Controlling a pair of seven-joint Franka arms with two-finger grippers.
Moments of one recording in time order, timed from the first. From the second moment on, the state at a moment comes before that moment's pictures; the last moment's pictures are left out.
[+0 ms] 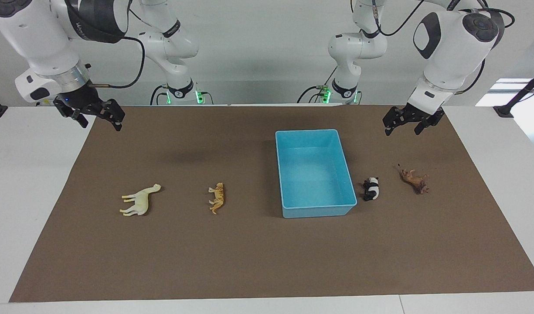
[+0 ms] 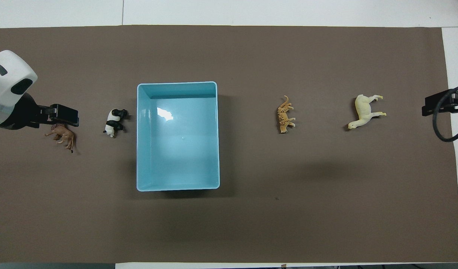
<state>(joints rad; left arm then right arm) -0.05 -0.03 -0.05 -1.76 -0.02 1.70 -0.05 -0.04 0.02 -0.05 -1.61 -0.04 1.58 0.03</state>
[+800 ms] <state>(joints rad) -0.05 -0.03 -0.04 -1.76 -0.02 1.72 -0.07 -0.04 0.02 -0.04 -1.65 -0.04 1.67 0.03</state>
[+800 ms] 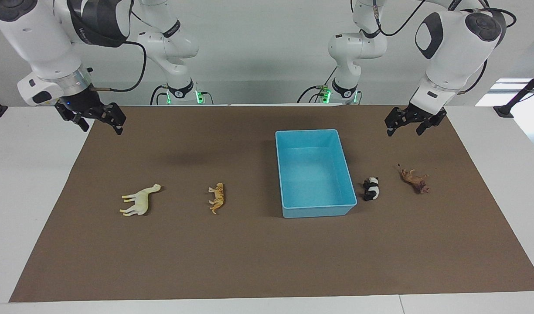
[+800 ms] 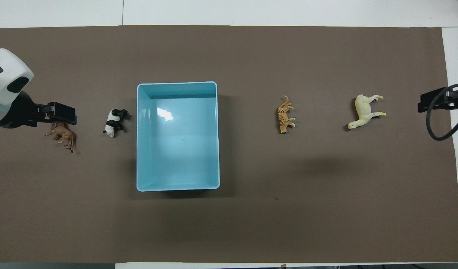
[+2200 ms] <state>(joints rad) -0.09 0.23 -0.04 -2.15 -0.02 2.48 -0.18 -0.05 0.37 -0.04 -1.86 -0.04 2.36 -0.21</state>
